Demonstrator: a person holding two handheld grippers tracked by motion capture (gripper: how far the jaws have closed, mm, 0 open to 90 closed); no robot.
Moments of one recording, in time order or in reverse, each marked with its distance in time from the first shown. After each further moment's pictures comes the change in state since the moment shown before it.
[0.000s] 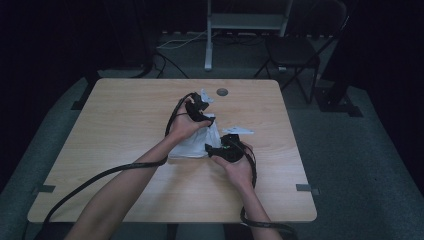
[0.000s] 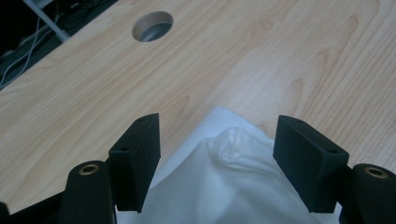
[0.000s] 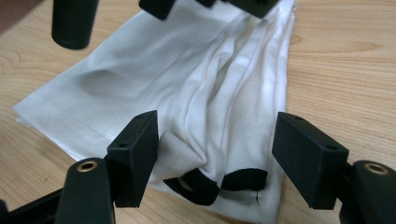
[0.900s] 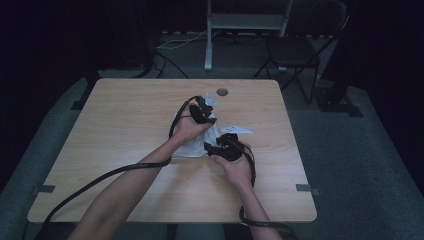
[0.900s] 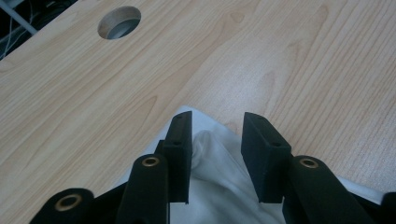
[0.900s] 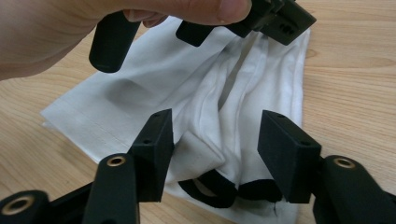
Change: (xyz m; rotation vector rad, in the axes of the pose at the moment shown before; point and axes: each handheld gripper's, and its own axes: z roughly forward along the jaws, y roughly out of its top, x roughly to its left) left arm -0.015 -0.001 0.012 0.018 -0.069 0.043; right arm 0.006 0.004 -0.002 -0.029 0.033 -0.020
